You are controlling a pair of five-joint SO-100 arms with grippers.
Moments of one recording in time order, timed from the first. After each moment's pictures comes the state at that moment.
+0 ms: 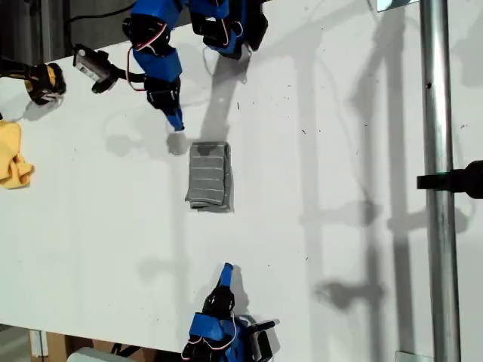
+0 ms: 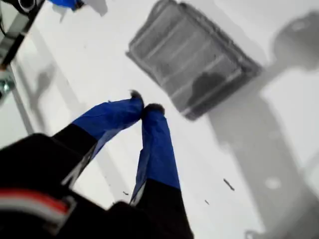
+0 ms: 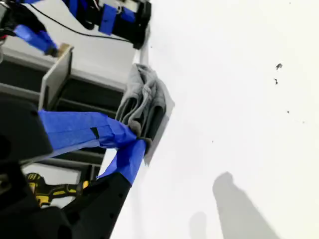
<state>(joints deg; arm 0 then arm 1) -7.4 198.8 177.8 58.8 -52.2 18.5 138.7 115.9 71.8 65.9</state>
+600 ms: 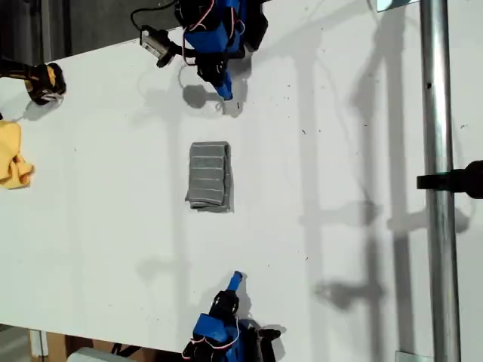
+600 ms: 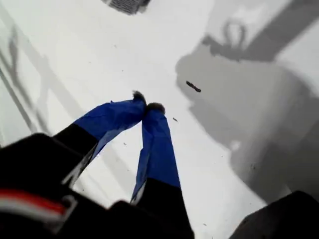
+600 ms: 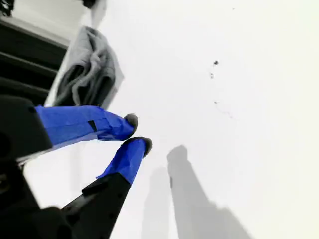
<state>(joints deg) -4.6 198.8 178.4 72.9 -66.6 6.9 187.7 165.5 81.3 90.5</state>
